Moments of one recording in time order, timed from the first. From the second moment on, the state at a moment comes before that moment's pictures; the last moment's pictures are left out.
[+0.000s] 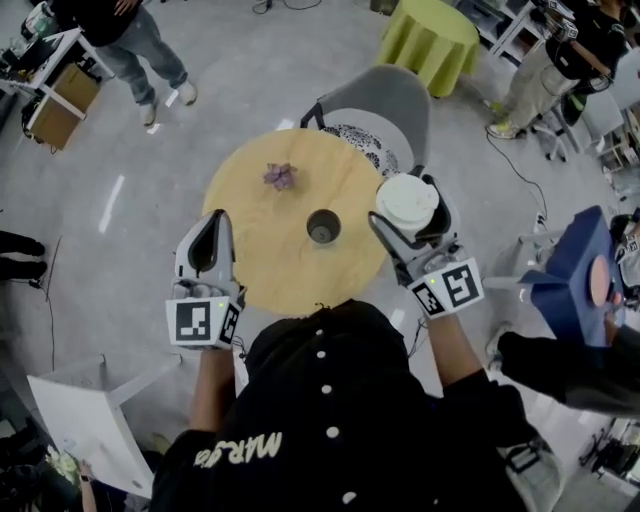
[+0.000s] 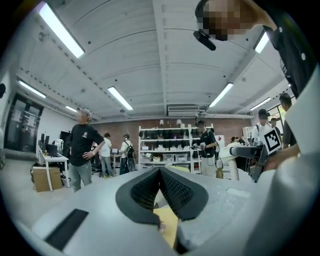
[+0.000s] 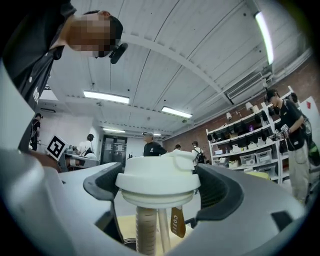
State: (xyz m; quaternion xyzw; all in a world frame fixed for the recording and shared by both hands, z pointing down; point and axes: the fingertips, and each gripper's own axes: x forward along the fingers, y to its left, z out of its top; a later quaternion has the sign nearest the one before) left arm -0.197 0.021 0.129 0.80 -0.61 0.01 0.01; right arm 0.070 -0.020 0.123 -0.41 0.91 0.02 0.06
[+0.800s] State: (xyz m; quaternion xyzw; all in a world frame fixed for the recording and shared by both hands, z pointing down) left arm -0.197 0.027 0.114 0.79 -0.61 0.01 -0.03; right arm 0.071 -0.020 0.103 -0.43 0.90 0.04 0.06
